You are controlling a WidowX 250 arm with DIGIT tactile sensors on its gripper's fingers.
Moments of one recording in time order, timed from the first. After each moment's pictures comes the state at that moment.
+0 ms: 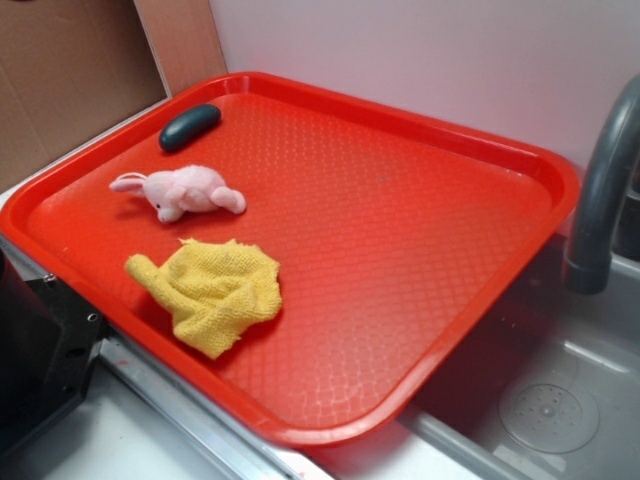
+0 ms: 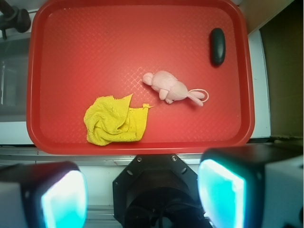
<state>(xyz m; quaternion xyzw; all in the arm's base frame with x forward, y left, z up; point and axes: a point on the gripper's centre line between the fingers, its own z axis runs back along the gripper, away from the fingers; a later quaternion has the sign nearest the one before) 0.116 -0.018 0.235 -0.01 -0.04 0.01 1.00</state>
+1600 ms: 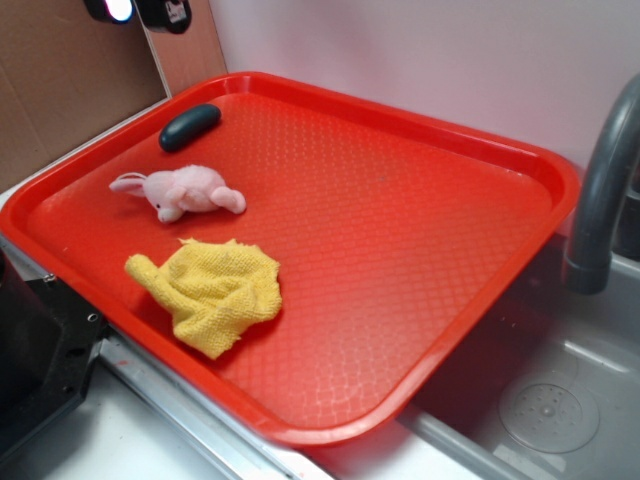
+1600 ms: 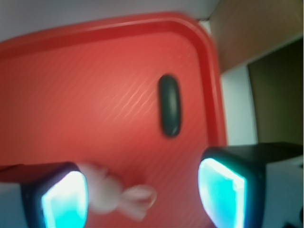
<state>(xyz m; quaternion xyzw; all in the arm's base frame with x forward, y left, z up) 0.248 0.123 0.130 -0.01 -0.02 0.07 1.00</state>
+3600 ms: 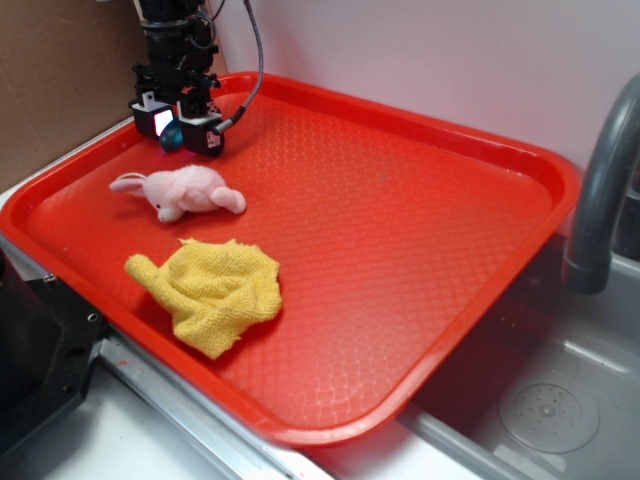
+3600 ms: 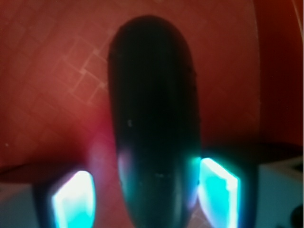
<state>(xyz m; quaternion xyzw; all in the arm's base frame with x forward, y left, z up) 0.255 0.135 0.014 -0.01 0.10 0.09 0.99</state>
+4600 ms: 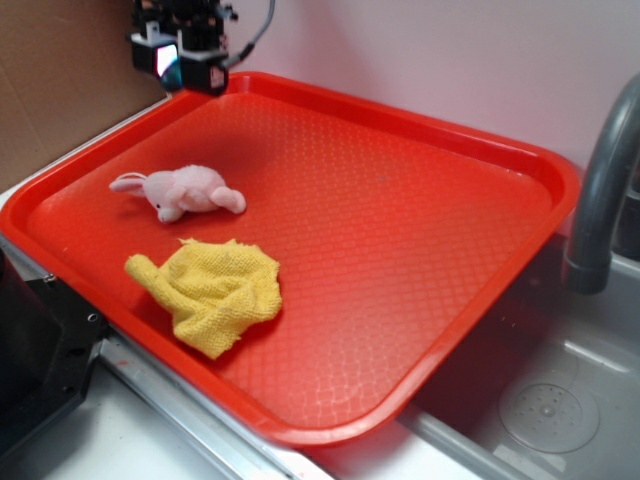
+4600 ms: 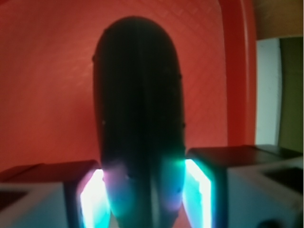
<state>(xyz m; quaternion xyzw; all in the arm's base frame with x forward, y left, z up) 0.254 0.077 0.107 0.03 0.11 0.09 0.99</state>
